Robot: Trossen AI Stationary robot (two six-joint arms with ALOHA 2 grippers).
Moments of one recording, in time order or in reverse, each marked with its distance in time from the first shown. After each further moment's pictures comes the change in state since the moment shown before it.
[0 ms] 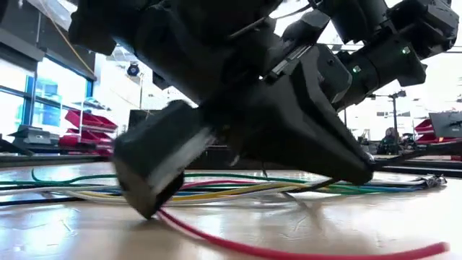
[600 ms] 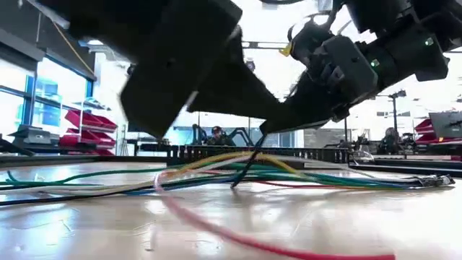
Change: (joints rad) left arm -0.151 -0.126 -0.049 -0.133 -0.646 -0.808; right arm 0.072 0.000 0.002 0.044 0.076 -0.107
